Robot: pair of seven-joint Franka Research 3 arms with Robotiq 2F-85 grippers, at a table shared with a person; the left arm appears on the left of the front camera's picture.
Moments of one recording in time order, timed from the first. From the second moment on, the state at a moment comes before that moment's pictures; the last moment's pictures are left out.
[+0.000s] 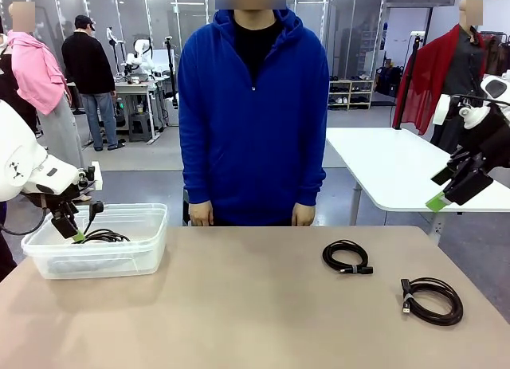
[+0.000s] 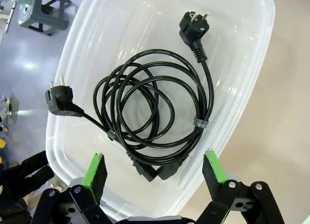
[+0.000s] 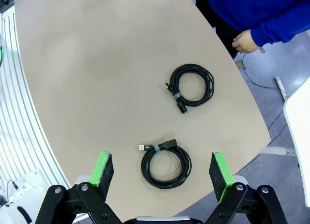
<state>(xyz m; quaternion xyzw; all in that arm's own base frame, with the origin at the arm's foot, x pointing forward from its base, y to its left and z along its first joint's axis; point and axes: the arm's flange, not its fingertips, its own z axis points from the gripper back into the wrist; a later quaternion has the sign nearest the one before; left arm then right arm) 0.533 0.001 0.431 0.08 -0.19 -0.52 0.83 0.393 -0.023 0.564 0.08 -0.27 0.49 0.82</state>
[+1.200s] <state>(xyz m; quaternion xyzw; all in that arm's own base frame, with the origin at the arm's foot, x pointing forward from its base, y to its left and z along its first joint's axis) 0.513 0.005 0.461 0.08 -0.19 -0.53 0.82 0.384 -0.023 0.596 0.05 -0.28 0.51 0.81</state>
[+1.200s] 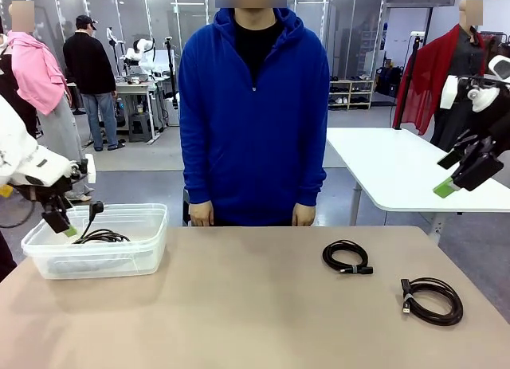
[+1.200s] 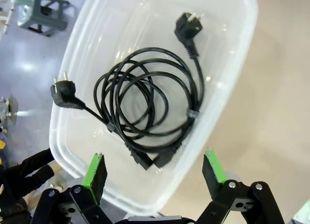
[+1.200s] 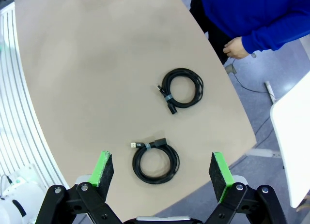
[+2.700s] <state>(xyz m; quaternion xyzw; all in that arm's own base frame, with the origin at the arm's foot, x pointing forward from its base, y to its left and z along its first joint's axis) 0.338 -0.018 0.530 0.00 -0.21 -0.56 0.80 0.380 0.000 0.478 -0.06 -0.13 0.28 0.95</state>
